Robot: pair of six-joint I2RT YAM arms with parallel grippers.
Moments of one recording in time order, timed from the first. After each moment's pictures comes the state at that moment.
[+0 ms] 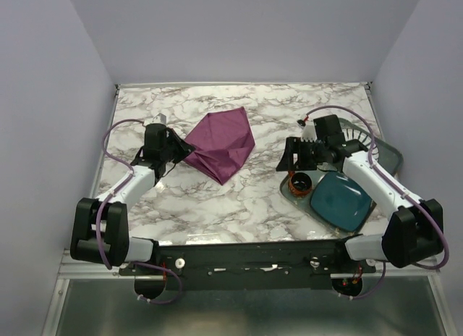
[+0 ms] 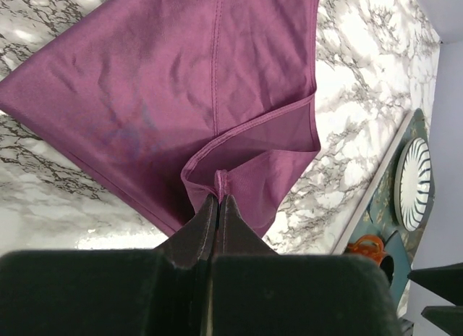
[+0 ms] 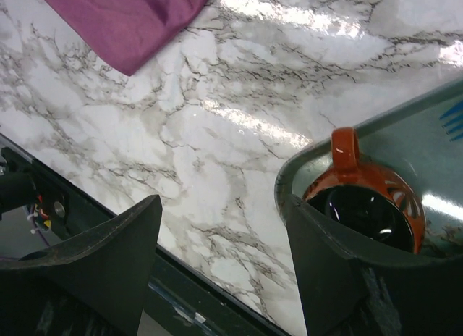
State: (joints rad) left arm -0.16 1.35 0.73 0.06 0.22 -0.78; right arm 0.30 1.32 0.98 -0.59 -0.44 0.27
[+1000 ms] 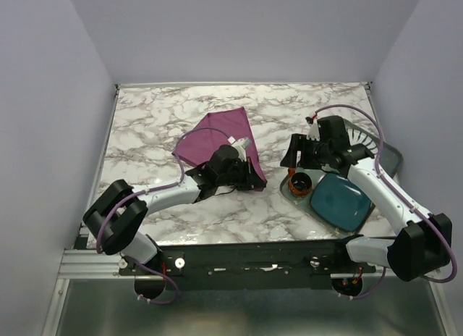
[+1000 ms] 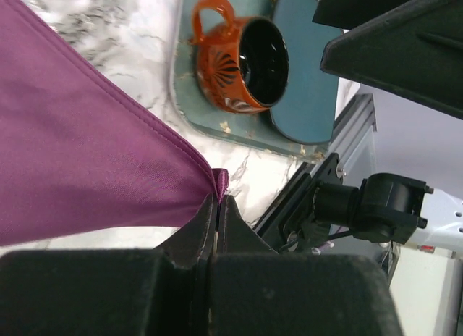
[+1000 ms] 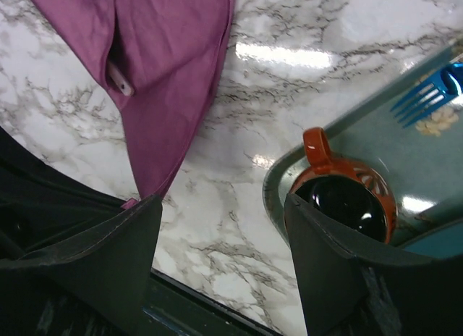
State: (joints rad) left arm -0.82 1.48 0.79 0.20 0.30 -0.86; right arm 0.32 1.26 0.99 -0.56 -0.29 0.37
